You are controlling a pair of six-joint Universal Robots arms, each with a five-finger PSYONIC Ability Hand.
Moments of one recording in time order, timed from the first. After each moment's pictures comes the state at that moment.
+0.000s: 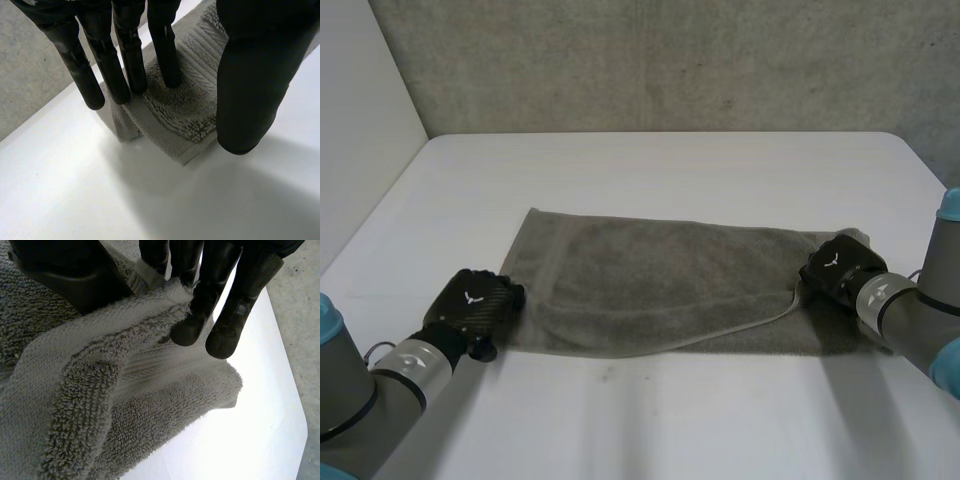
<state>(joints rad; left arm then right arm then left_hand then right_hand) 4.58 -1.88 -2.11 3.65 -1.22 3.66 1.76 -1.06 1.57 0.00 1.40 2.10 0.64 0.63 0.63 0.64 0.46 1.33 1.34 1.34 1.34 1.18</state>
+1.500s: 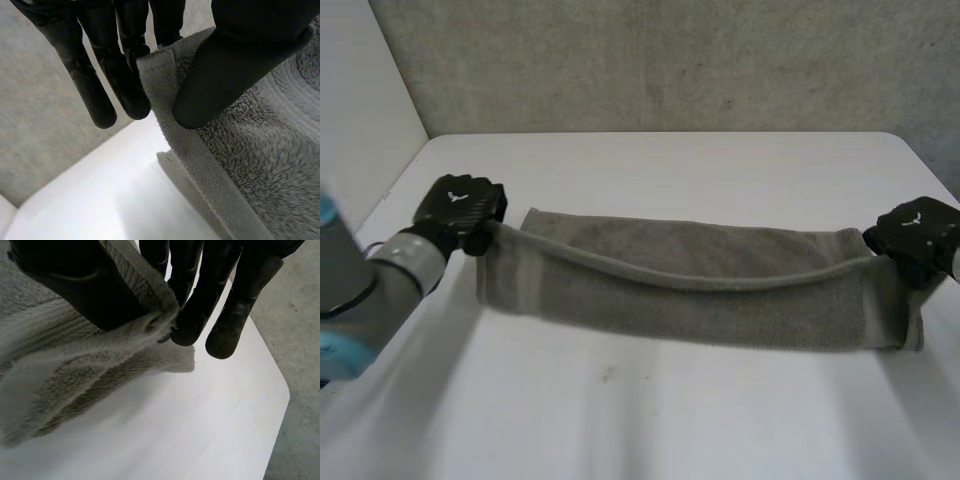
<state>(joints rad) 4.56 -2.01 -1.62 3.48 -1.25 3.47 1.52 -1.20 1.46 0.28 1.21 2.18 1.18 1.22 1.22 1.22 1.02 1.33 1.34 1.34 1.34 1.18</state>
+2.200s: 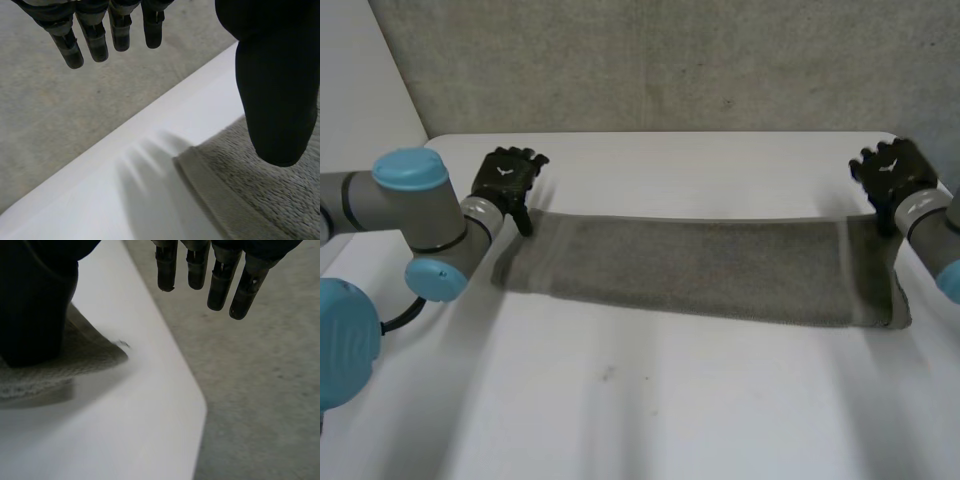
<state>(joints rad) 4.44 -2.56 -0.83 3.27 -1.42 3.46 1.63 -0.83 1.10 -0.12 1.41 2.32 0.18 0.18 0.17 0.18 0.04 0.24 0.24 0.25 0.26 0.06</state>
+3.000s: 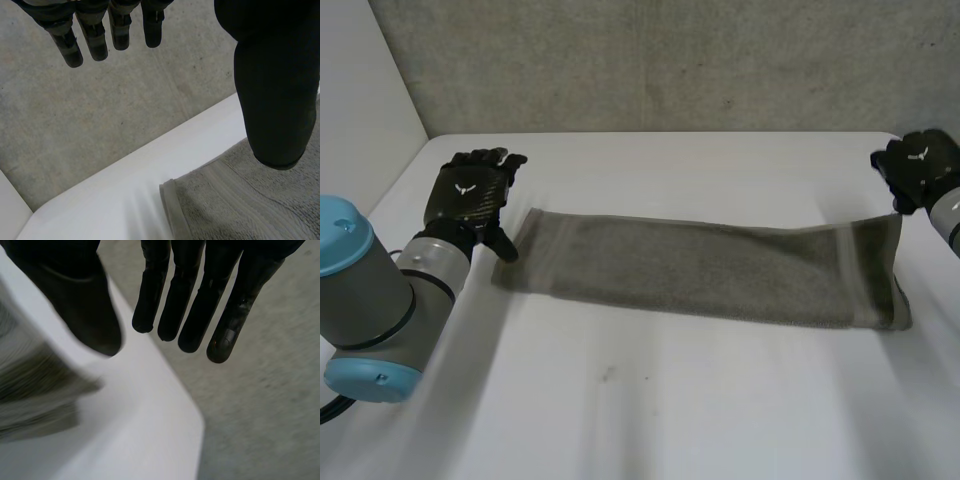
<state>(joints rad) 4.41 -1.91 -1.73 3.62 -1.50 3.32 1.56 -1.05 1.33 -0.21 1.27 2.44 0.18 0.17 0.17 0.17 0.03 0.89 0.88 0.88 0.88 0.70</state>
